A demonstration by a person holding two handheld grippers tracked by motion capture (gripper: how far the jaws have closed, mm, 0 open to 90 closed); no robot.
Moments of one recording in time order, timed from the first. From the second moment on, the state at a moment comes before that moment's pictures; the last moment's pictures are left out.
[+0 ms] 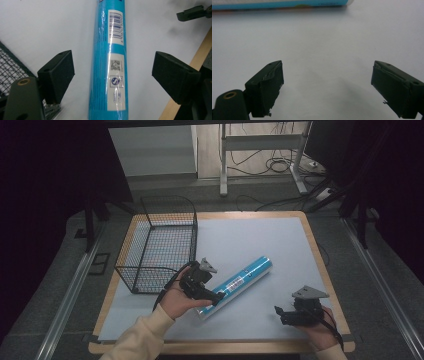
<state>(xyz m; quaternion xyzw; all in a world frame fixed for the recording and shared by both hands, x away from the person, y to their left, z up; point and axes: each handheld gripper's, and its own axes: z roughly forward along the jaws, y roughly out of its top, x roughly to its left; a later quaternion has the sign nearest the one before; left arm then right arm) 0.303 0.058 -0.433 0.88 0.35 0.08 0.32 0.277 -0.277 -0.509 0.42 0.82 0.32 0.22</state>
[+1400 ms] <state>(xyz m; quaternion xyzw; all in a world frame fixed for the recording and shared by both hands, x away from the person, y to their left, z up) 0.344 -0.002 -0.449 0.90 0.33 0.04 0.27 0.276 -0.278 -0.507 0.41 0.82 0.33 0.22</state>
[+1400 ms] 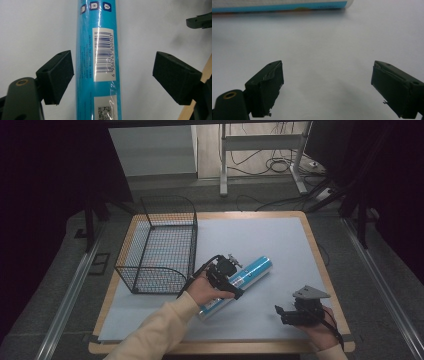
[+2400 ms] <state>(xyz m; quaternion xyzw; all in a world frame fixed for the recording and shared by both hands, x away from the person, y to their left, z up) 0.380 -0.036 -0.476 0.92 0.34 0.02 0.21 0.276 -0.278 -0.507 0.41 0.82 0.33 0.22</state>
